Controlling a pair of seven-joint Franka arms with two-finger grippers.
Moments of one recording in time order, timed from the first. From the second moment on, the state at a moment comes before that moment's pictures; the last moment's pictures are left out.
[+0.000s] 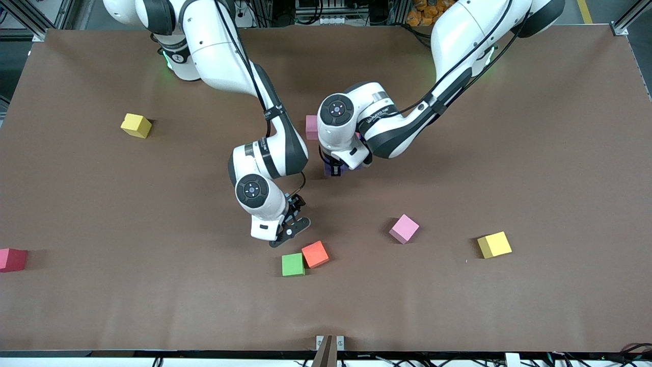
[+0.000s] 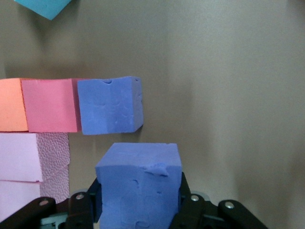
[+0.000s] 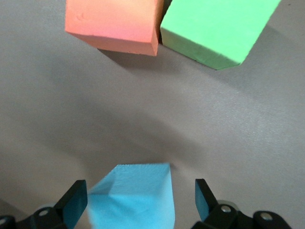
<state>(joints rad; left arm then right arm) -0.27 0.74 -0.69 -1.57 0.42 2.10 -2.64 0.90 0.94 -0.55 -1.28 0.59 2.03 -0.33</state>
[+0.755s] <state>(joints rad) -0.33 0.77 -0.65 -1.55 0.40 2.15 -2.70 0.91 0.92 -0.55 -1.32 0.59 1.98 -0.38</state>
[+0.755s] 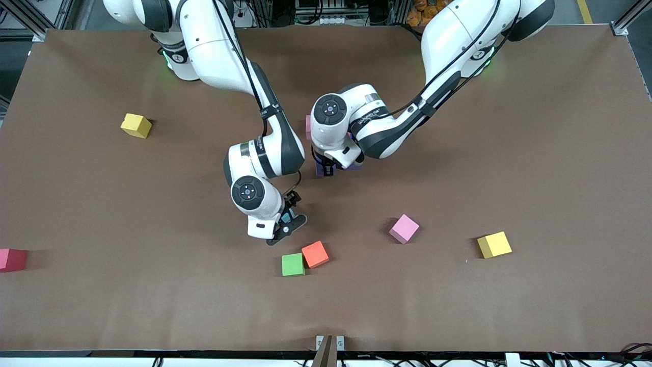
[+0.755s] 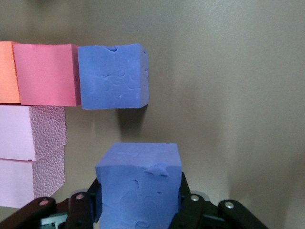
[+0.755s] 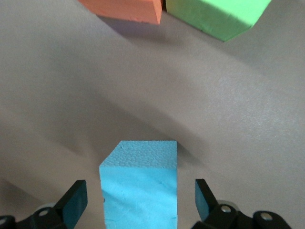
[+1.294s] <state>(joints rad) -0.33 0.78 -0.65 -1.58 0.40 2.16 -2.70 0.91 0.92 -0.54 -1.34 0.60 1.98 -0.39</state>
